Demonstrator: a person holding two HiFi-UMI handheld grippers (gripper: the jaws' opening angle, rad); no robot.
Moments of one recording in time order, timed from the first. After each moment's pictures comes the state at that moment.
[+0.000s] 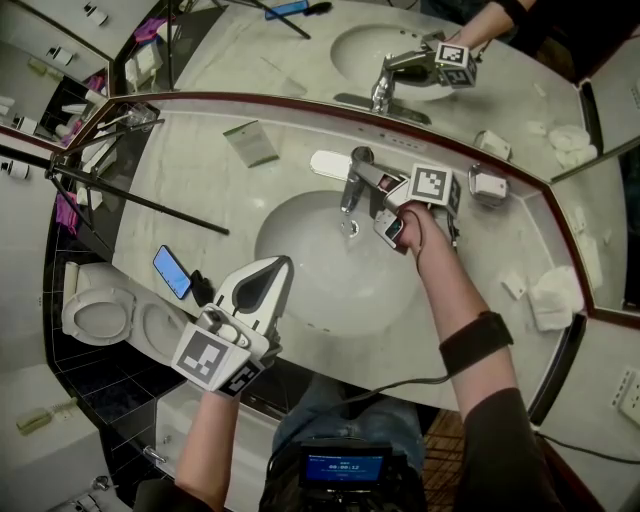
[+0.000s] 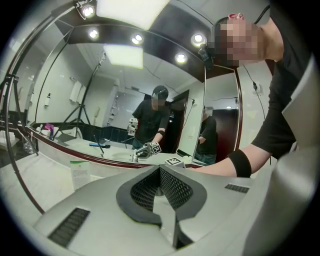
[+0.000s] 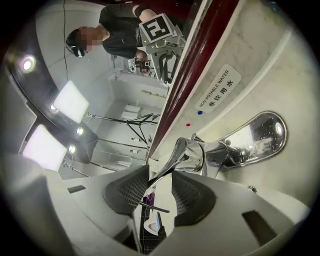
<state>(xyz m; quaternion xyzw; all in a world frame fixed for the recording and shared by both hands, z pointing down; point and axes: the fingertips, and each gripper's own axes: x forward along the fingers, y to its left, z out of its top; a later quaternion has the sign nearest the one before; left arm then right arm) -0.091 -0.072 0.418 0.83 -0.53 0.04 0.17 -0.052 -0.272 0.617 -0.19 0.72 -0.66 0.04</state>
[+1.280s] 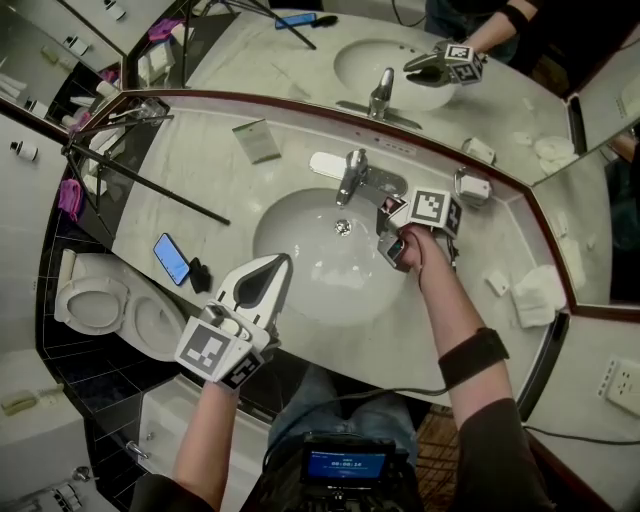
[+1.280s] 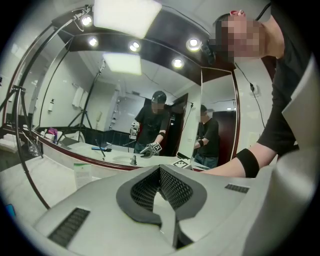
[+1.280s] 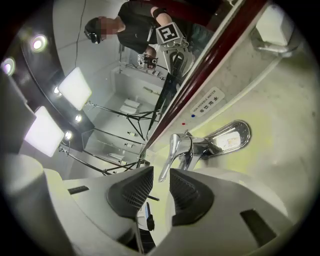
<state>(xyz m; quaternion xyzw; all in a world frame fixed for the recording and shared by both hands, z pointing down) -0.086 -0.034 0.406 0.82 -0.55 0.04 0.14 -0.010 -0.224 0.607 -0.22 0.75 -0.62 -0.01</state>
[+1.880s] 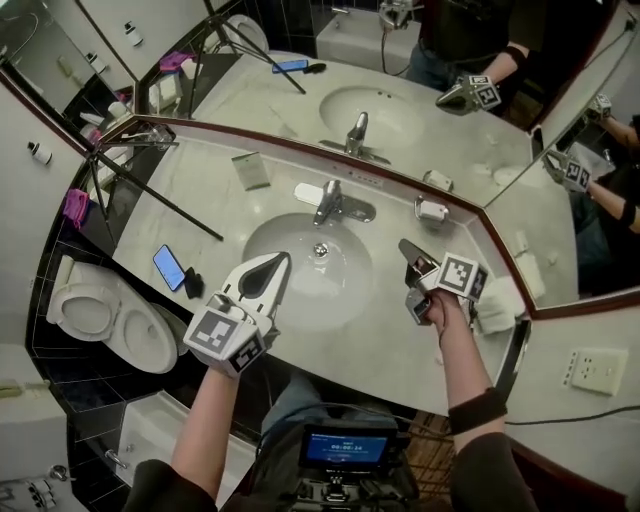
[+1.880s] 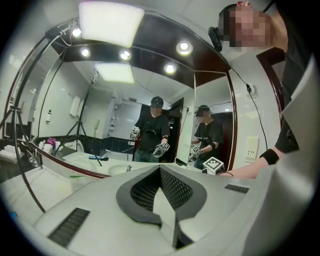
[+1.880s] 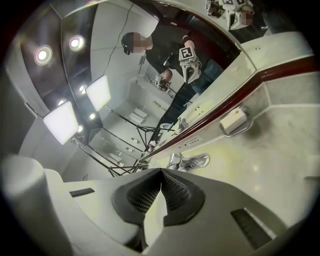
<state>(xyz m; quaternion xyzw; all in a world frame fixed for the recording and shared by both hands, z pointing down) -0.028 -0.030 0.335 0.82 -0.56 0.02 0.12 0.155 -0.168 0.512 -0.28 0.81 -0.52 0.00</state>
